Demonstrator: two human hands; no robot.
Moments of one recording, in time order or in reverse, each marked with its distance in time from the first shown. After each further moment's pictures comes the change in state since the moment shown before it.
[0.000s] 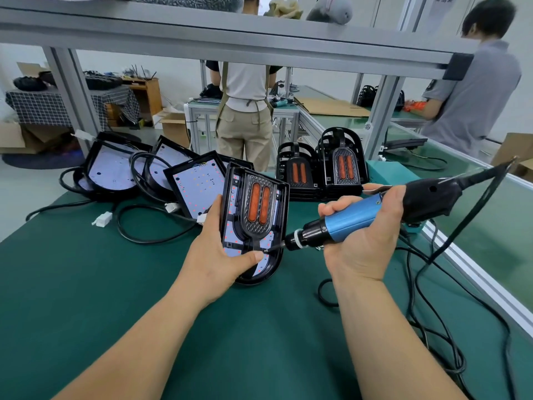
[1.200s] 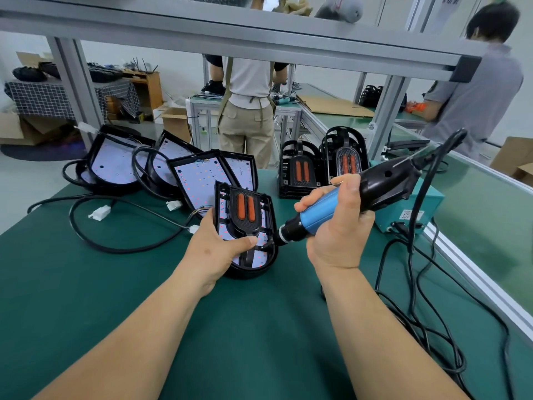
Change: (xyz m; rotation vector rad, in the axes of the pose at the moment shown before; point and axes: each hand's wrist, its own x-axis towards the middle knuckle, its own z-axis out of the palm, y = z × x) left_hand 0.022 -0.028 0.004 -0.358 0.031 -0.283; right_hand -0.018 0.014 0.026 -0.223 -0.301 -0.160
